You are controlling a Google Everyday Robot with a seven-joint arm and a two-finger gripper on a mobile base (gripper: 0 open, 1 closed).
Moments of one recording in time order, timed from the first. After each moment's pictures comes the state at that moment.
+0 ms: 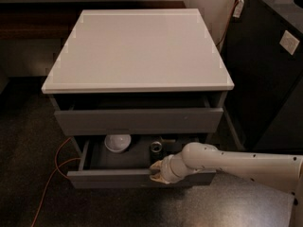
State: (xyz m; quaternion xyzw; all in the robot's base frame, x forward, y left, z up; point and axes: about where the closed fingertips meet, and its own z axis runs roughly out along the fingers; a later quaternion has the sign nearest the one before) arm 0.510 -0.028 0.441 -0.67 0.67 0.17 0.27
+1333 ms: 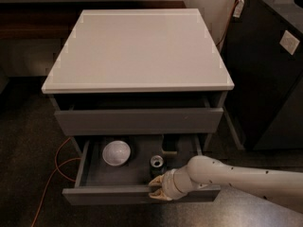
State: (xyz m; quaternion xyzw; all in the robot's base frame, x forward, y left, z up) arm 0.450 -0.024 0.441 -0.67 0.66 0.21 0.27
